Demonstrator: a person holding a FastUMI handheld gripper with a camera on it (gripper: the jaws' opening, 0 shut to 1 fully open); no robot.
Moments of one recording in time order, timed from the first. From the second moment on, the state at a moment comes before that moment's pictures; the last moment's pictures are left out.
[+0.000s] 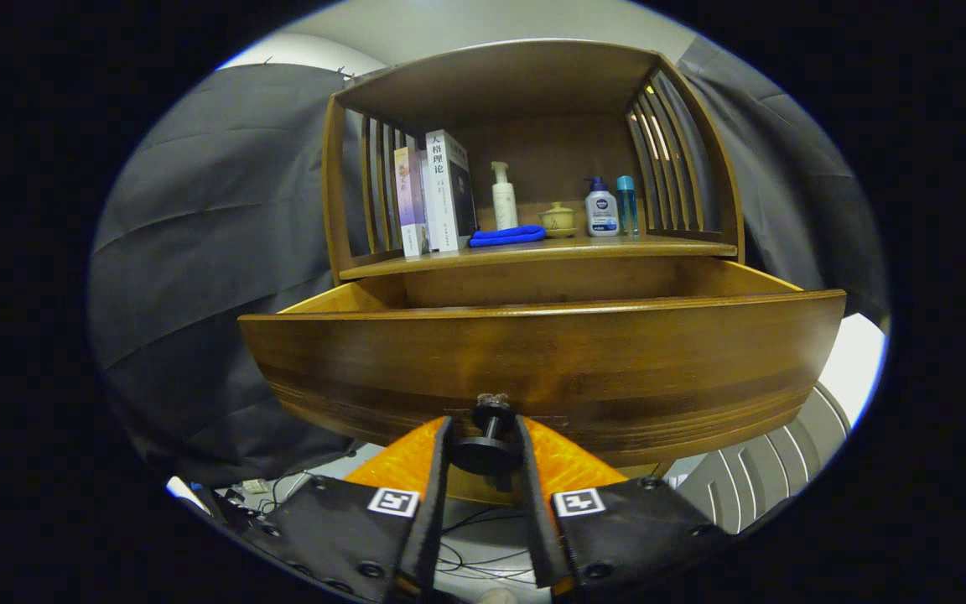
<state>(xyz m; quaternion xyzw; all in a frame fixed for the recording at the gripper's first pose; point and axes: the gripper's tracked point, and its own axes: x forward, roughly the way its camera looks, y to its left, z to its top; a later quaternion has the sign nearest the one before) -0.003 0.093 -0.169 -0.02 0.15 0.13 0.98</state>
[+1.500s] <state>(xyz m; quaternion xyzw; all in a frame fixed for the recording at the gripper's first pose) 0.108 0.074 -0.162 -0.01 0.44 0.13 0.89</state>
